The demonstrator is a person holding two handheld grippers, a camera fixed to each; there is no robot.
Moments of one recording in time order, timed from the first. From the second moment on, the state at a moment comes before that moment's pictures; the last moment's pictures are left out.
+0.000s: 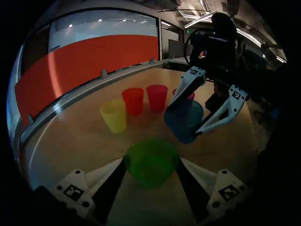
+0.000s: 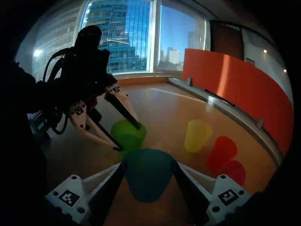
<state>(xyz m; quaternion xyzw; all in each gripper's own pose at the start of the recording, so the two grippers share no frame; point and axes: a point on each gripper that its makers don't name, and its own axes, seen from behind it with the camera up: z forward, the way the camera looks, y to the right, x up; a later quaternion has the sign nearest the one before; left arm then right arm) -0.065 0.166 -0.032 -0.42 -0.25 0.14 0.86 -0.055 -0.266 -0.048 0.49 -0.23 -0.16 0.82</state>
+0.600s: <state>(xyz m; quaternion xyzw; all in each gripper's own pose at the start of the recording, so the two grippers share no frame) -0.076 0.158 -0.038 -0.42 -0.25 0.14 0.86 -0.072 -0.275 -0.046 0.49 -0.23 -0.17 0.82</state>
